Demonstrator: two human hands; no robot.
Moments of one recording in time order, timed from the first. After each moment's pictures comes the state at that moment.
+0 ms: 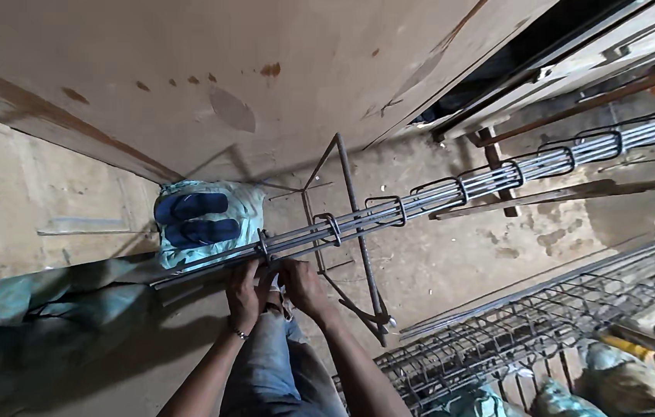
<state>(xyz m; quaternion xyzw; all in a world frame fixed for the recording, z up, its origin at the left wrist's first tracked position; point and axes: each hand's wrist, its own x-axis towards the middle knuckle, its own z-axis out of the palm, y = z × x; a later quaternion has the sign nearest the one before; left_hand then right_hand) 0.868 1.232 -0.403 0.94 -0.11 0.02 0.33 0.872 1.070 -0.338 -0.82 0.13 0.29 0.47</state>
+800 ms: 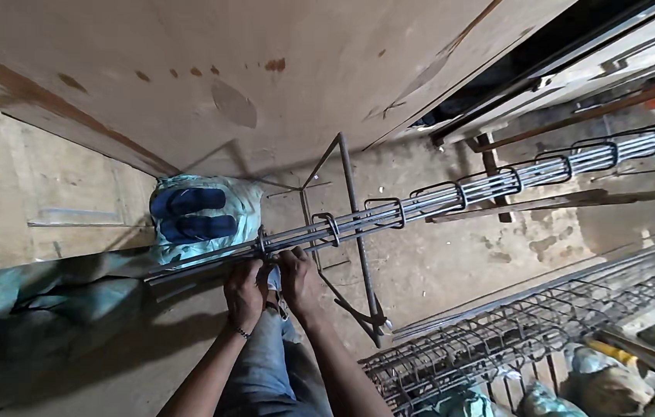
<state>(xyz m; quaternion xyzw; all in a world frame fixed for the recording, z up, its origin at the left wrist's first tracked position) 0.865 1.221 -0.398 0.95 -0.10 0.05 0.30 0.862 1.089 -0.370 -0.90 0.19 0.08 0.38</state>
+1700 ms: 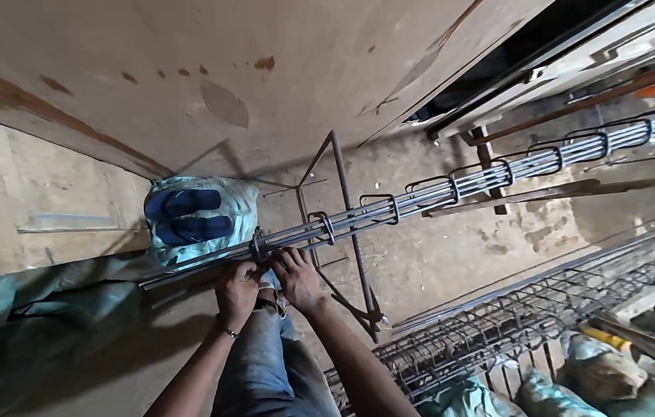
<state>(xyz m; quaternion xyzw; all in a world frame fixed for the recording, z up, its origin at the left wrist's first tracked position) 0.870 1.229 -0.395 0.93 -0.07 -0.03 0.35 0.847 1.067 -0.392 -0.97 -0.10 -0.05 0.23</state>
